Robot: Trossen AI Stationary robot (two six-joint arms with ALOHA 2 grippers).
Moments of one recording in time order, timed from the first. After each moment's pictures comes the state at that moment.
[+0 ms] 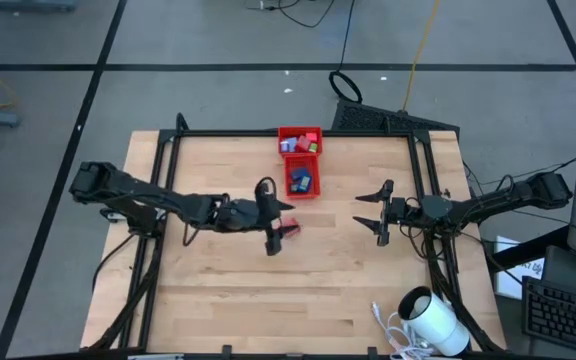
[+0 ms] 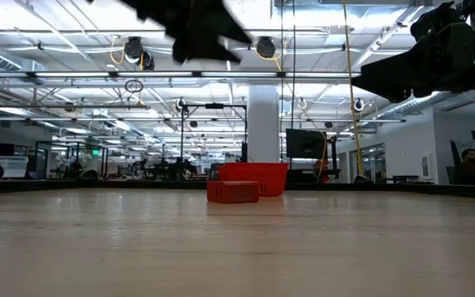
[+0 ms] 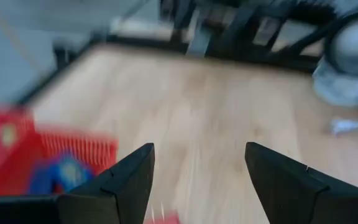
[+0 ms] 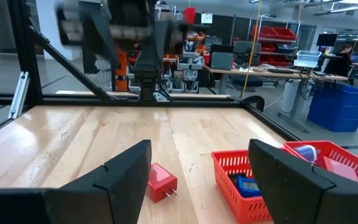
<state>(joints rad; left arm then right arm) -0.17 1.50 1.00 0.08 -0.34 -0.18 0.14 0.70 0.02 0.73 0.29 -0.07</state>
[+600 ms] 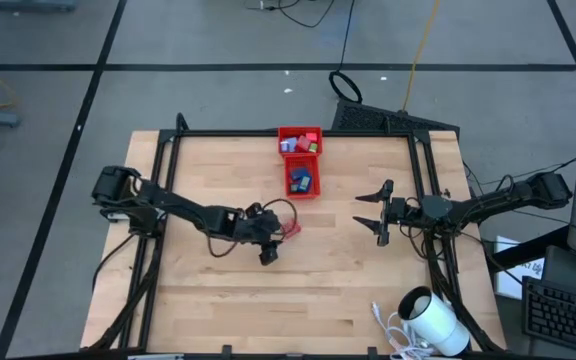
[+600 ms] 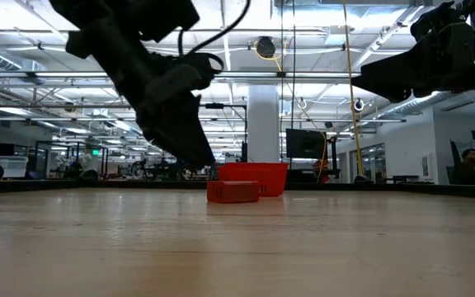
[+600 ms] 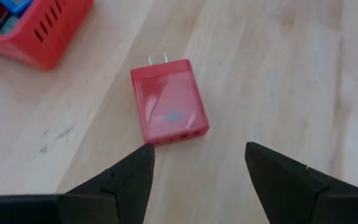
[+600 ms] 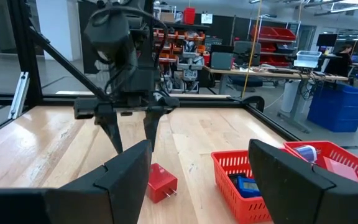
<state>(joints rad) -0.17 1.69 0.87 -0.04 -0.24 -0.42 0.14 0.70 0.02 0.73 0.29 -0.07</state>
